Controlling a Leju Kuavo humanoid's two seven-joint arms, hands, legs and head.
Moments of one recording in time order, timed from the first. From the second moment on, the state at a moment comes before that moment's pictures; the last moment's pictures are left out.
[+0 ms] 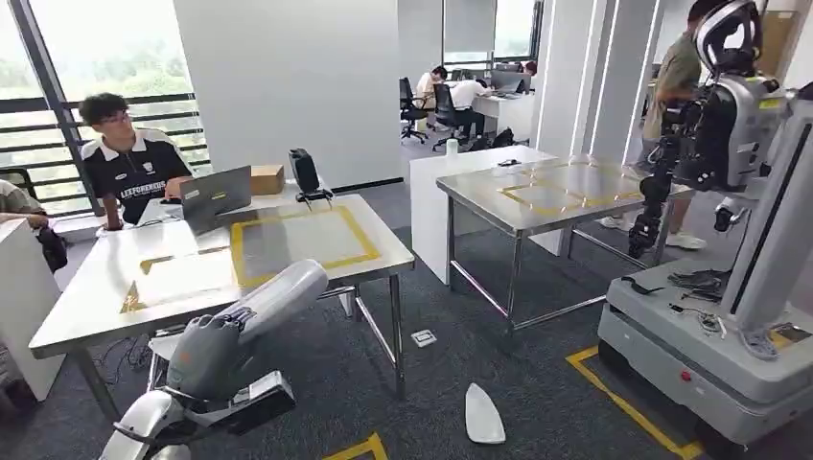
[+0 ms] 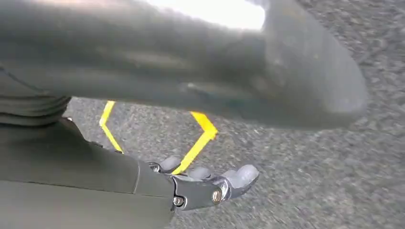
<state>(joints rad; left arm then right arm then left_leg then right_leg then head) -0.81 0.06 -0.38 -0.93 -0.93 0.24 -0.42 -0.08 0.18 -1.23 -0.18 1.00 -0.13 -0.20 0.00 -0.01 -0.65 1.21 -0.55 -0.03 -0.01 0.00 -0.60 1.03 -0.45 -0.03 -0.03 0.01</state>
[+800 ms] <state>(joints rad) -0.77 0.07 -0.33 -0.97 -0.94 0.21 -0.44 -0.08 0.17 -1.31 -0.18 0.87 0.17 -0.19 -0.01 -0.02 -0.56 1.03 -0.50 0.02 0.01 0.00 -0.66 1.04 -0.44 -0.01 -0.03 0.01</state>
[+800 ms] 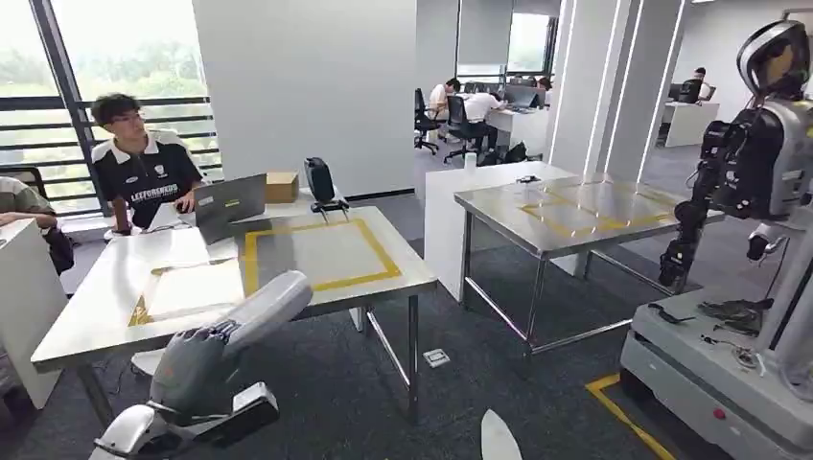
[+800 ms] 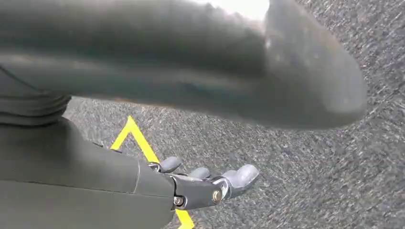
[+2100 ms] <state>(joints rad) -0.79 0.13 -0.28 -0.91 -0.89 0.21 -0.45 -0.08 0.16 -1.30 -0.18 0.93 -0.01 -0.23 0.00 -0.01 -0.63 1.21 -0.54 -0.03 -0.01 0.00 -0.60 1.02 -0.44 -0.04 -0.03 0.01</state>
